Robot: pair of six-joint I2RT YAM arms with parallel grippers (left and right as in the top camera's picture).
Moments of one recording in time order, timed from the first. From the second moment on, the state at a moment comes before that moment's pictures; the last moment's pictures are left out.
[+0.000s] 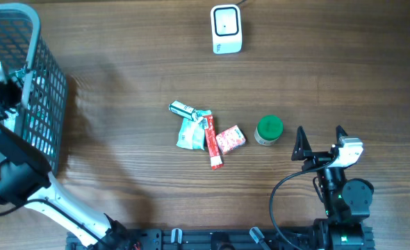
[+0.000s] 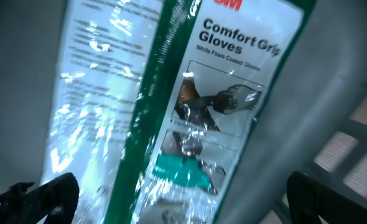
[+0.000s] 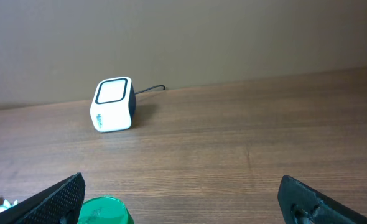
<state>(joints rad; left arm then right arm) 0.66 2.14 1.84 -1.09 0.06 0.13 -0.01 0.09 0.01 0.00 -0.08 0.14</state>
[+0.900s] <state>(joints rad) 0.66 1.99 1.81 -1.01 0.01 -0.03 -0.01 0.09 0.01 0.00 -0.08 0.14</state>
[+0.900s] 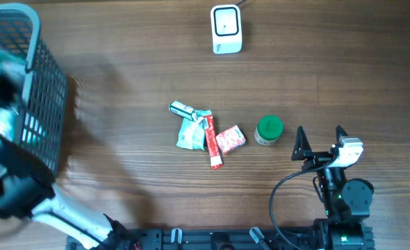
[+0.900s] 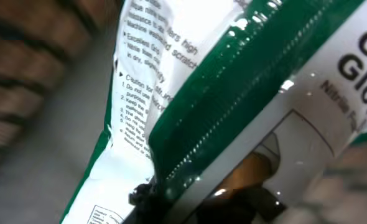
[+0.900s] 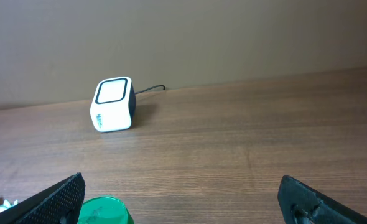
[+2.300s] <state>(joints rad) -0.36 2.01 1.51 -1.10 -0.03 -0.23 -0.01 0.09 0.01 0.00 -0.08 0.14</state>
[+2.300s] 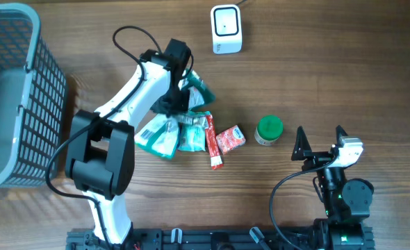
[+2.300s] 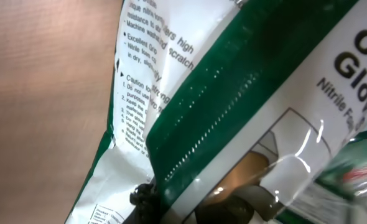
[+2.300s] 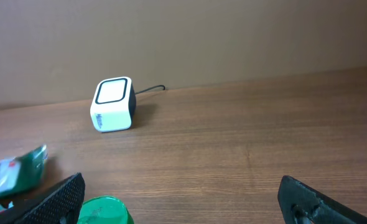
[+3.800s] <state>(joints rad) -0.25 1.75 1.44 -0.93 -0.03 -0.60 -0.01 0.09 0.01 0.00 -0.08 0.14</state>
